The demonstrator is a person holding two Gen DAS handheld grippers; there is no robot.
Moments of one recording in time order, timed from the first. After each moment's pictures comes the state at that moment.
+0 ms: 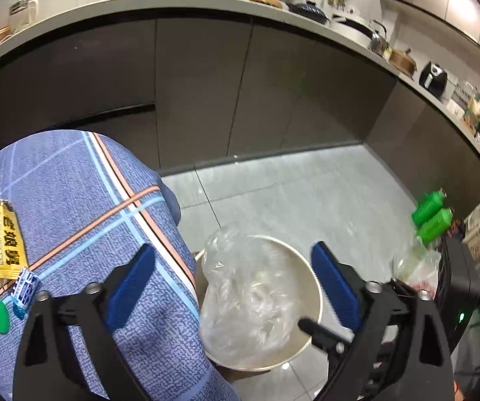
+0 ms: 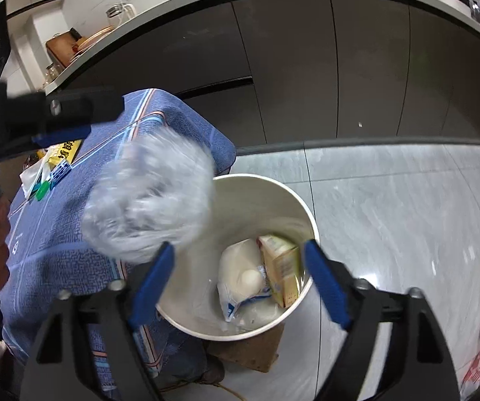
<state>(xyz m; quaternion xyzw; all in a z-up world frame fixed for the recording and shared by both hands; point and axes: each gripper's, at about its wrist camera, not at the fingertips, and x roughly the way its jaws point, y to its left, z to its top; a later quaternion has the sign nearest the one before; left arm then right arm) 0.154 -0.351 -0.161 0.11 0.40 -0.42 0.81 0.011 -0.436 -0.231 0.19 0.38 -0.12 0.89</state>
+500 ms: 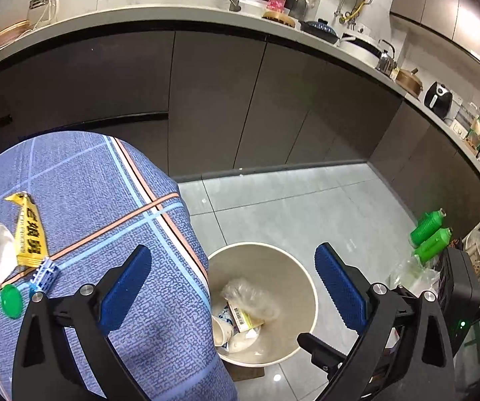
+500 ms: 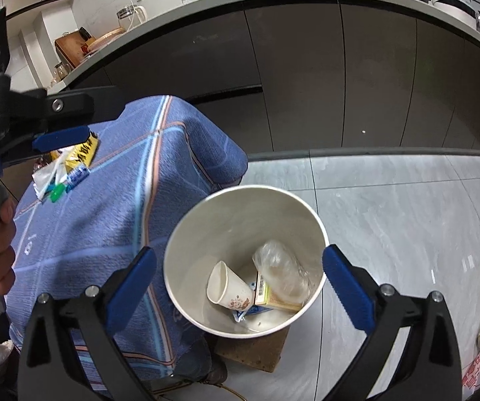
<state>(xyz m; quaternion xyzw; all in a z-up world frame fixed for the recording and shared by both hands) 0.150 -0.315 -0.134 0.08 0.39 -0.41 0.82 0.011 -0.426 -0.203 0.18 0.38 -0.11 0.90</state>
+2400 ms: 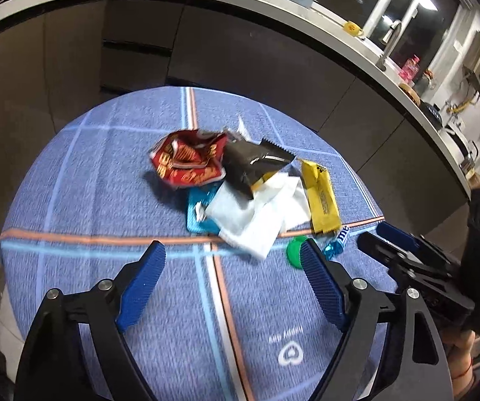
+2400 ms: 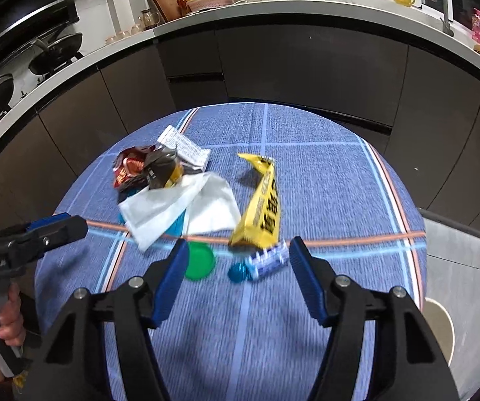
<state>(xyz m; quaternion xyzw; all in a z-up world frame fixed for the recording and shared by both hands) 0.254 -0.010 -0.136 -0.06 0.44 -0.23 0.86 0.224 -0.230 -0.141 0.07 0.41 0.03 0.91</state>
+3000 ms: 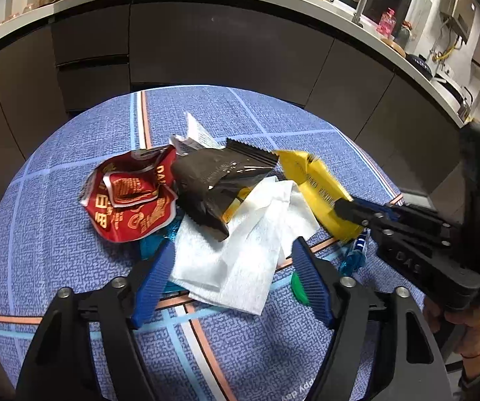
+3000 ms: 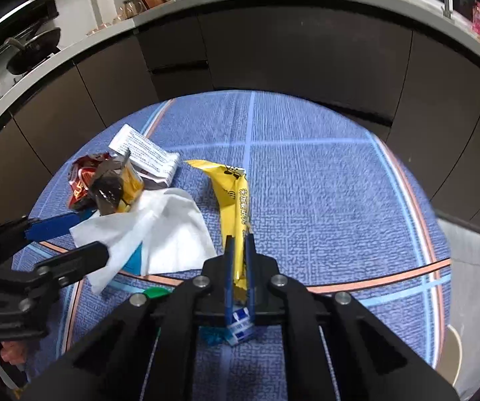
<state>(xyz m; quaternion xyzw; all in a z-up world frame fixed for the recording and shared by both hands) 0.303 -0.073 -0.166 0.04 0.44 -0.27 0.85 0.279 -0.236 -0.169 0.07 0.42 0.01 0.91</state>
